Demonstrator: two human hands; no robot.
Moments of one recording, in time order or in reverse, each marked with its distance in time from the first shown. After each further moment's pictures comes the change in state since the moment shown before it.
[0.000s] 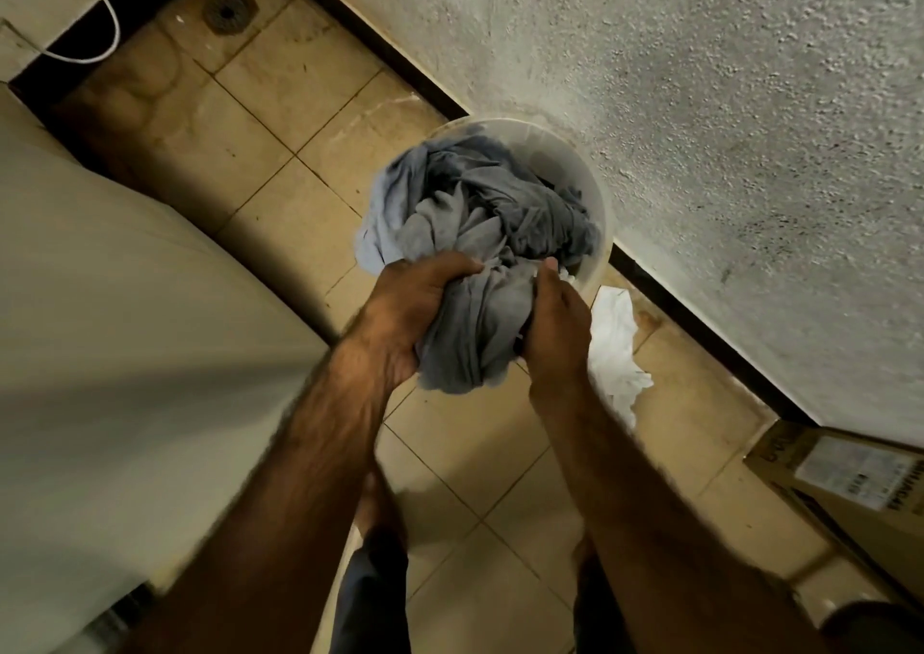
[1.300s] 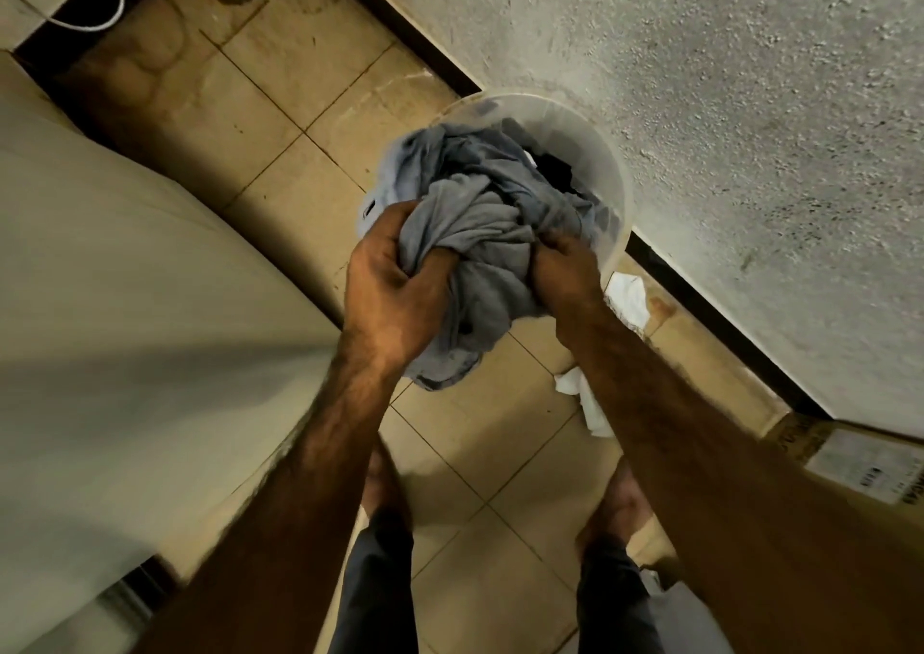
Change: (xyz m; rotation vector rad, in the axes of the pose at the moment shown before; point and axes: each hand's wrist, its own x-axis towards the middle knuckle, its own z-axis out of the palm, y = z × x) left_hand -0.005 -0.019 -0.029 0.491 0.222 0.782; right_hand 0.039 -0.014 0.011 -0.274 -0.190 -0.014
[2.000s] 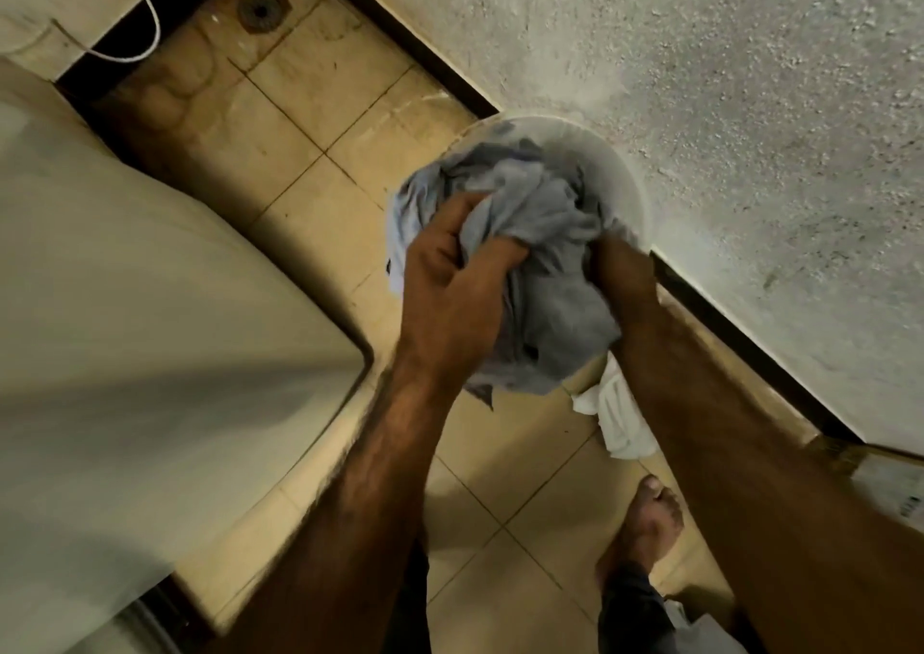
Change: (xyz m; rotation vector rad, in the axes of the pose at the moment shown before) left_hand 0.000 0.046 0.014 -0.442 -0.102 -0.021; right_hand 0.032 -0.015 -0.025 0.054 0.078 -0.032
